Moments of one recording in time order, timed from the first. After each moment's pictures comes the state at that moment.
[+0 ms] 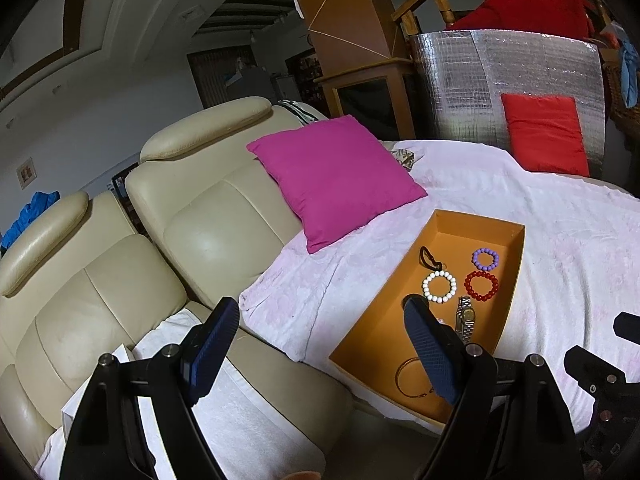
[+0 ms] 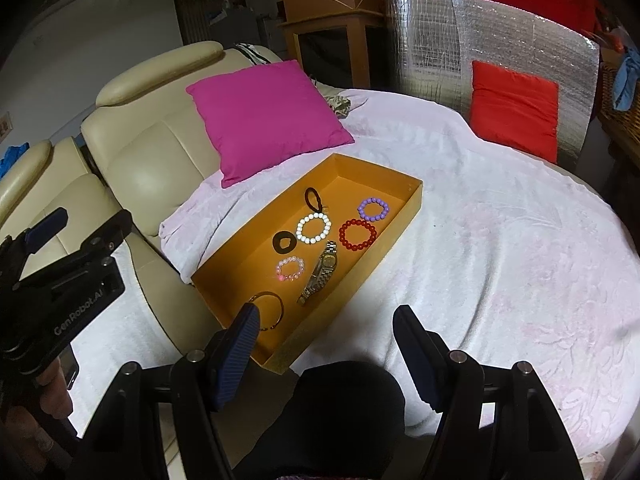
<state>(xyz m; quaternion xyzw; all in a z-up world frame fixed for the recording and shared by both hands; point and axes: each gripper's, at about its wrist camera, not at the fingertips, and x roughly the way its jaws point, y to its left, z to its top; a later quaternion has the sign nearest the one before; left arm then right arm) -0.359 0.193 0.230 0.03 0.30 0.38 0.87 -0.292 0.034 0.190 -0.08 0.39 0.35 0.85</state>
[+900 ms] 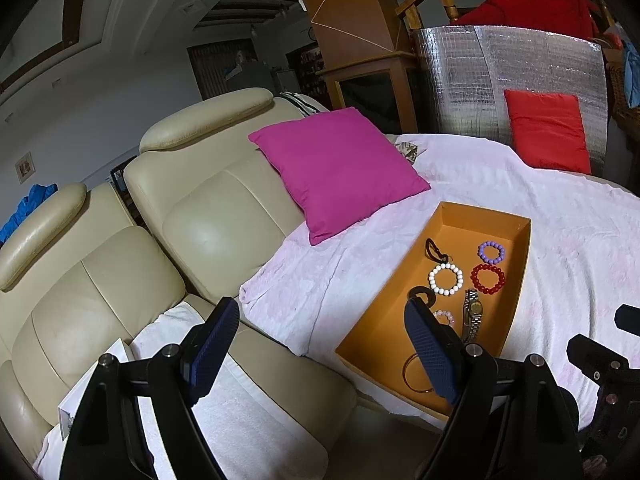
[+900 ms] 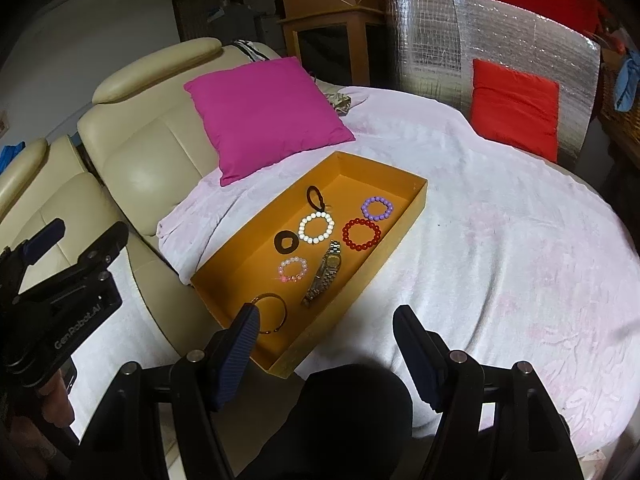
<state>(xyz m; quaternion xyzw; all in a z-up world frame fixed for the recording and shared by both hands) -0.363 0.206 0.222 0.02 0.31 0.38 0.87 -0.290 0.045 0.186 -0.08 0.39 0.34 0.85</state>
